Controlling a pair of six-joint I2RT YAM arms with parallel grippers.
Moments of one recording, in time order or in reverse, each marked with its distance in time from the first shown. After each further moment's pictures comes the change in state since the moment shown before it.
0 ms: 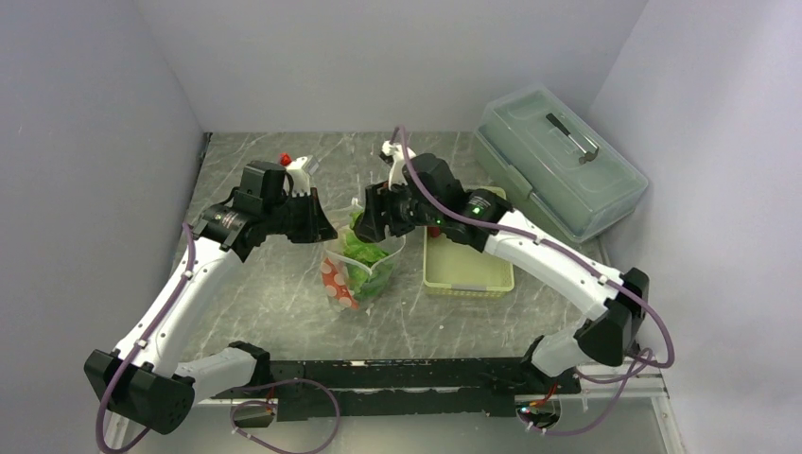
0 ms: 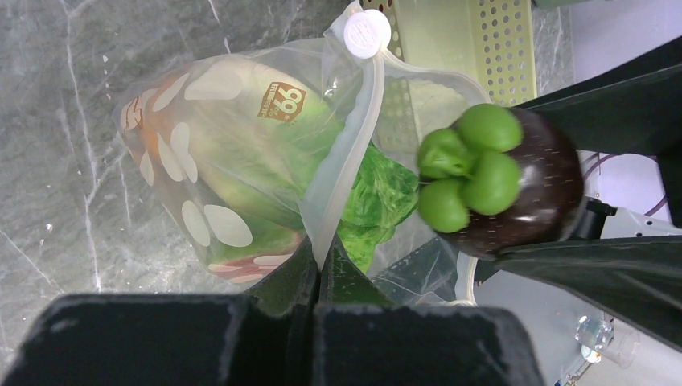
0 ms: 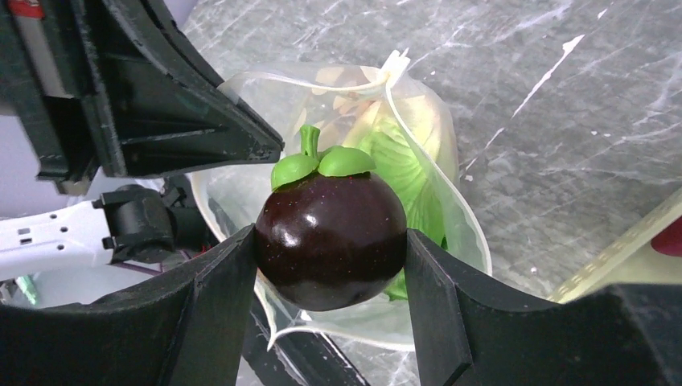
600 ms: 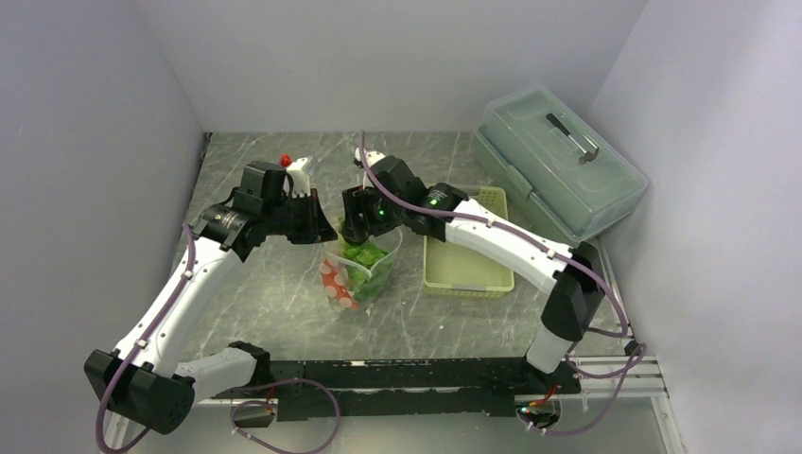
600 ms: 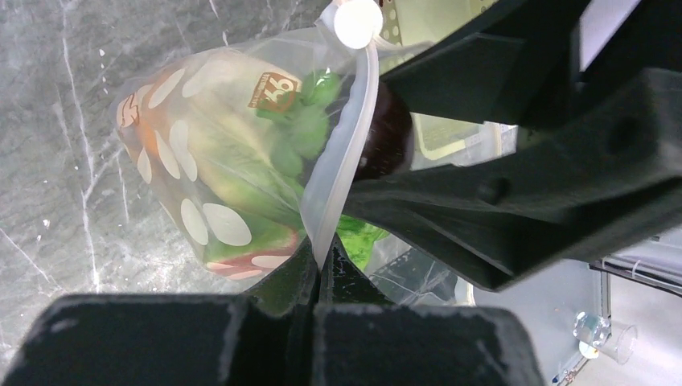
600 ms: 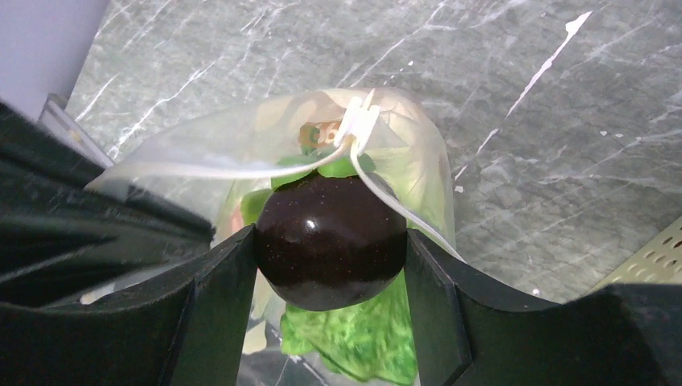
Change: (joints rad) left arm 0.000 0.000 0.000 -0.009 0.004 0.000; right arm 0.029 0.230 0.098 -0.003 0.061 0.004
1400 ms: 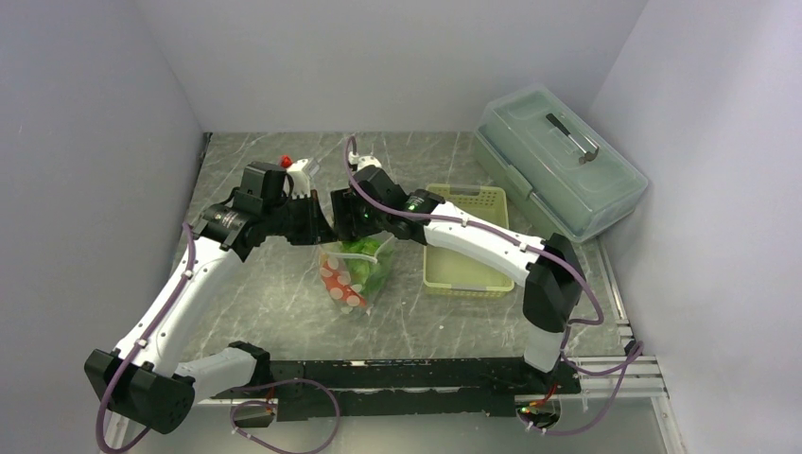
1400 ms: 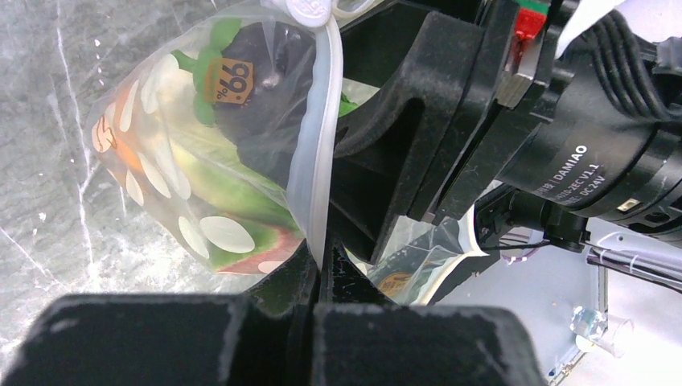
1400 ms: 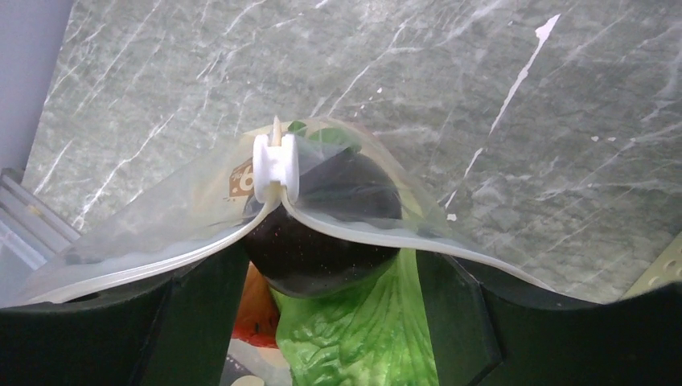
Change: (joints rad) left arm 0.000 0.002 0.000 -0.015 0.011 0.001; right arm 0.039 0.130 0.028 0.075 0.164 0.105
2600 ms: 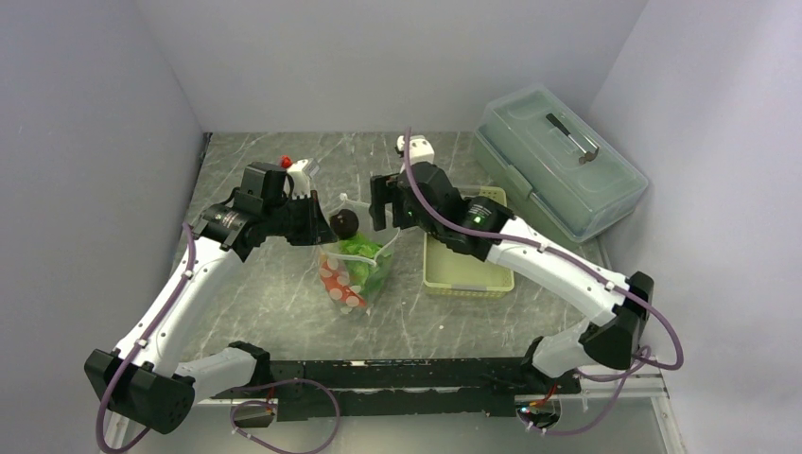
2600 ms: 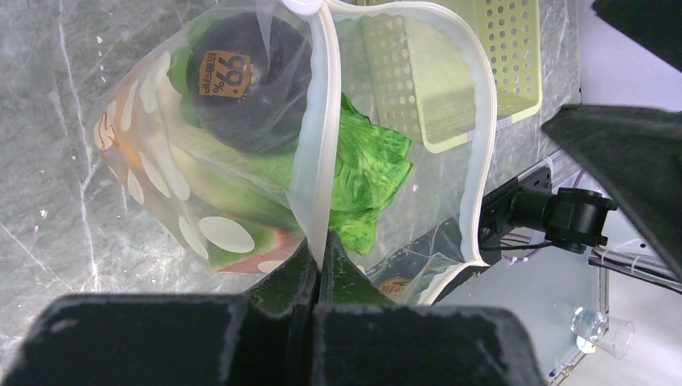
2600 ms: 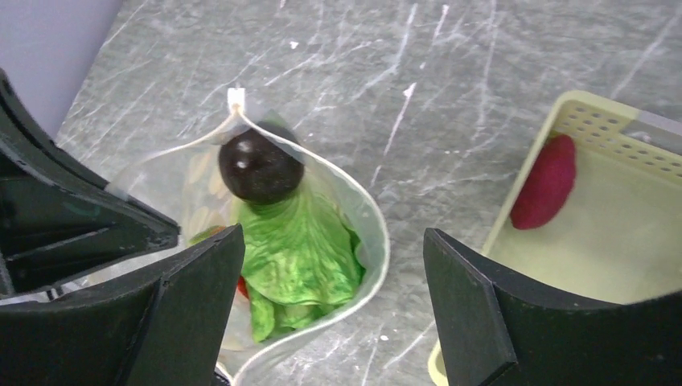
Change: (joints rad) left arm 0.000 0.000 0.000 -0.006 -0.008 -0.001; right arm 0.008 -0.347 -0.109 -0.074 0.232 -0.078
